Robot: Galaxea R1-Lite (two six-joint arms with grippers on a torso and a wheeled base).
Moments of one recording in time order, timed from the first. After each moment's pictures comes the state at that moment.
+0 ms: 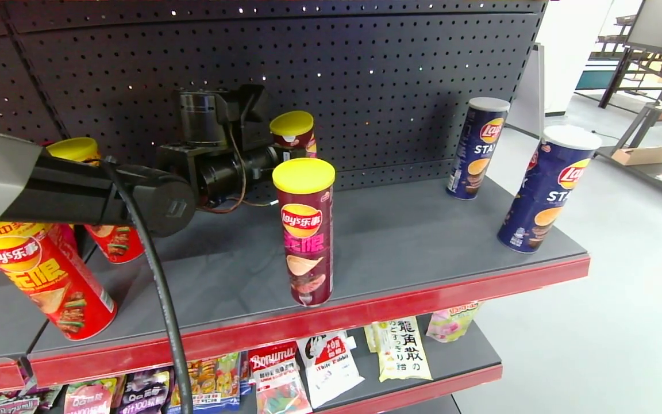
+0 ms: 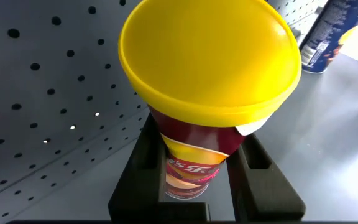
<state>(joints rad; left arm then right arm) -0.44 2.01 -1.37 -0.51 -0.08 -0.01 0.00 0.00 0.00 0.00 0.02 0.01</state>
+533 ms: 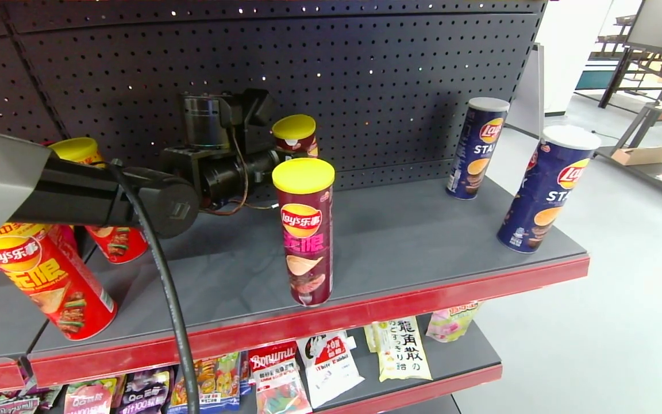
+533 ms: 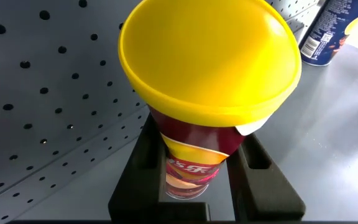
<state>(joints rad) -0.43 2.02 -1.37 -0.51 -0.08 0.01 0.00 0.00 0.00 0.00 0.02 0.01</state>
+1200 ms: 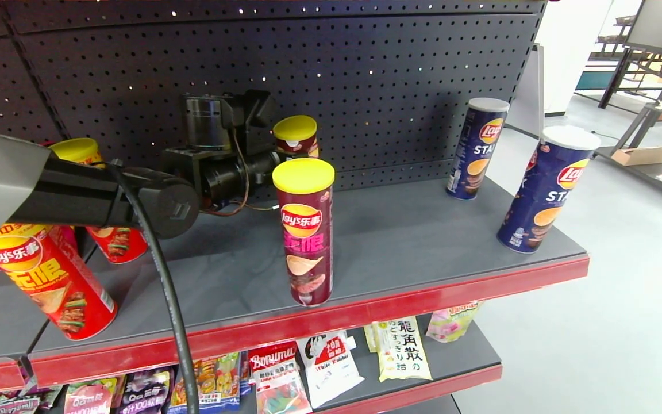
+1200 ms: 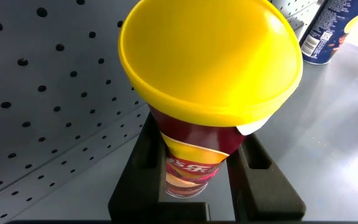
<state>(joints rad) -0.44 2.03 -1.37 -0.49 -0.08 0.01 0.00 0.00 0.00 0.00 0.02 0.01</state>
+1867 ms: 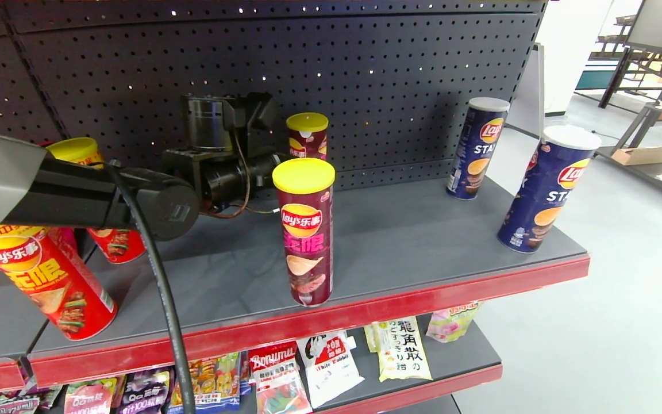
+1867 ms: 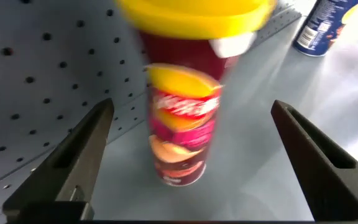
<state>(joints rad) -0.45 2.01 -1.35 -0.48 -0.07 0.01 0.00 0.00 0.00 0.00 0.02 0.01</state>
